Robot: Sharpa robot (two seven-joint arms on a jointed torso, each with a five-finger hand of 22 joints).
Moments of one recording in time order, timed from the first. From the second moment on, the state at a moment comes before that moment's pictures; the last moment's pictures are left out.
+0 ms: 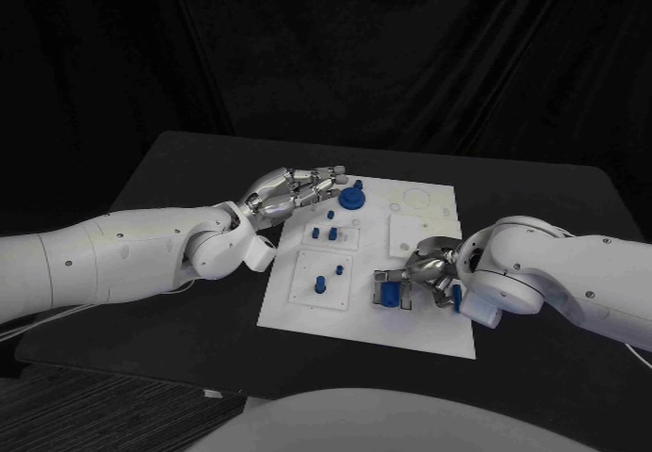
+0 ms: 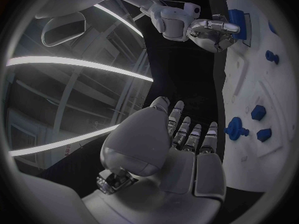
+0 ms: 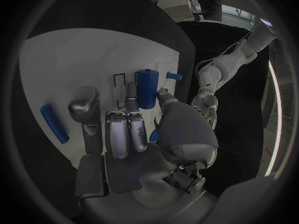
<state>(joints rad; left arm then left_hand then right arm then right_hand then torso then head) 1.16 -0.91 -0.21 1.45 -0.21 0.10 0.67 1.53 0.20 -0.06 0.27 0.57 0.66 0.16 0.08 0.06 0.13 0.14 0.28 0.04 0.07 0.18 0.04 0.01 0.20 0.05 0.29 0.02 0.10 1.27 -0.70 -0.21 1.64 -0.73 -0.03 -0.64 0.96 -0.02 0.13 0.16 0.26 1.05 0.05 0.24 0.60 1.45 -0.03 1.56 1.31 1.46 -0.08 1.55 1.31 0.09 1.43 0.02 0.95 1.29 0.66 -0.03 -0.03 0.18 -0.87</state>
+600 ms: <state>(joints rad) 1.16 -0.91 -0.21 1.45 -0.21 0.10 0.66 1.53 0.20 -0.06 0.28 0.57 0.68 0.16 0.08 0.06 0.13 0.14 0.28 0.04 0.07 0.18 0.04 0.01 0.20 0.05 0.29 0.02 0.10 1.27 -0.70 -0.21 1.65 -0.73 -0.05 -0.64 0.95 -0.01 0.13 0.19 0.26 1.05 0.05 0.25 0.60 1.45 -0.03 1.56 1.31 1.46 -0.08 1.55 1.31 0.09 1.43 0.02 0.94 1.29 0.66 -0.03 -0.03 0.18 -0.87</state>
